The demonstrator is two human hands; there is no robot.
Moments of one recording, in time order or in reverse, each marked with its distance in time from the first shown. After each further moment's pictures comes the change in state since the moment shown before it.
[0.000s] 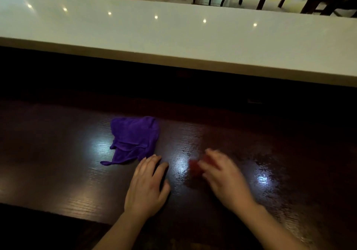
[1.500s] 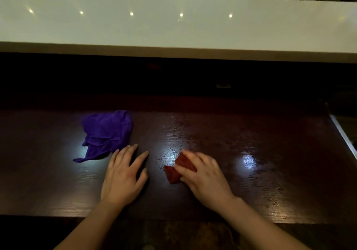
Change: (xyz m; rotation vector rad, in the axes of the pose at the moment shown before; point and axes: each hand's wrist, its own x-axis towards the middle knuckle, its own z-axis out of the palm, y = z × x) left_hand 0.001 0.012 -0.009 0.167 -0.126 0.012; right_hand -0.049 -0.009 -0.005 -0.176 -0.025 -0.063
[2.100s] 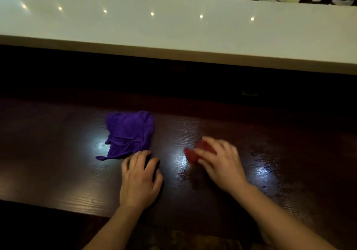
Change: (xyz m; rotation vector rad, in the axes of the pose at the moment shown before) left_hand -0.003 -0.005 0.008 -0.071 0.184 -0.123; right_hand 0.061 0.027 0.010 0.038 0.088 0.074
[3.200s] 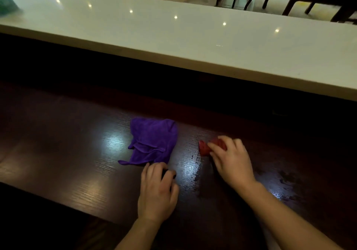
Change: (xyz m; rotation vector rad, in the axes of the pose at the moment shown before) left_hand -0.001 -0.011 0.008 -0.131 0.205 -0.047; right_hand 0.075 -0.027 0.004 -0.046 0.002 0.026
